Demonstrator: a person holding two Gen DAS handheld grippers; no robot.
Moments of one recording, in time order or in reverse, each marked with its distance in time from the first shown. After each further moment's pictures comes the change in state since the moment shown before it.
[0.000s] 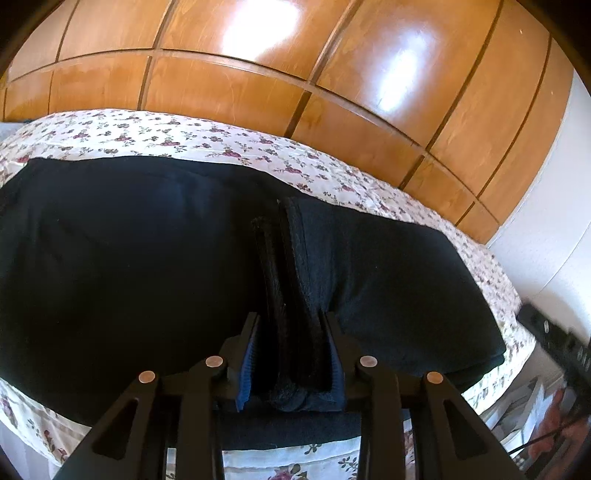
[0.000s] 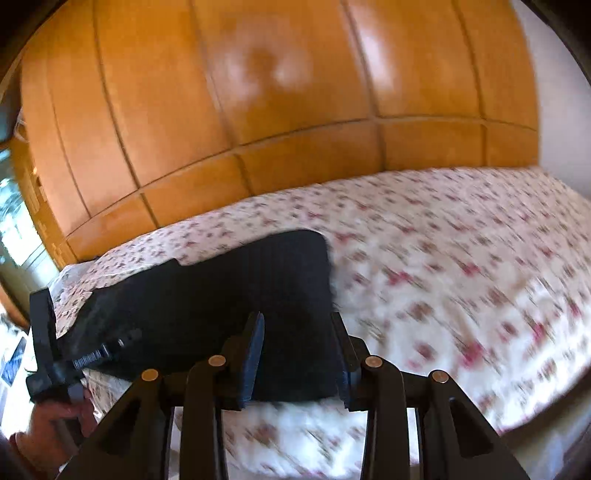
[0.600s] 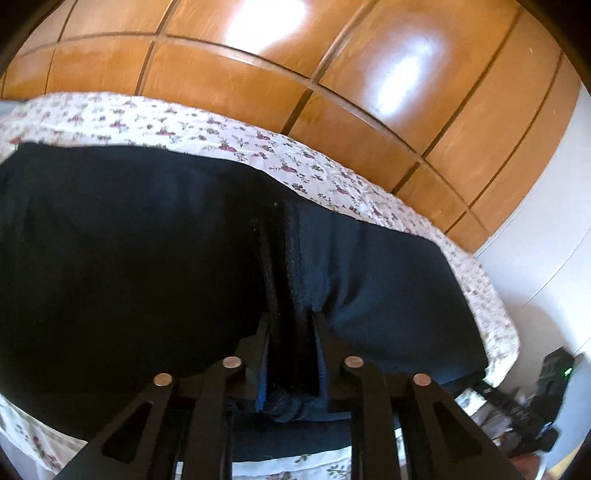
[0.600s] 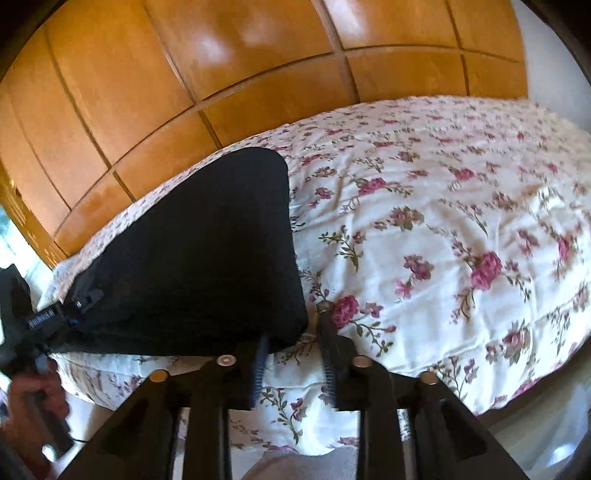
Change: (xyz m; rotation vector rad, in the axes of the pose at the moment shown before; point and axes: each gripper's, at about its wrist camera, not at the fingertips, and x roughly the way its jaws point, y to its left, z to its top) left arm 0.006 0.007 0.005 -0.048 0.008 -0.051; right arm 0.026 -0.066 -0.054 0.174 0.174 -0.006
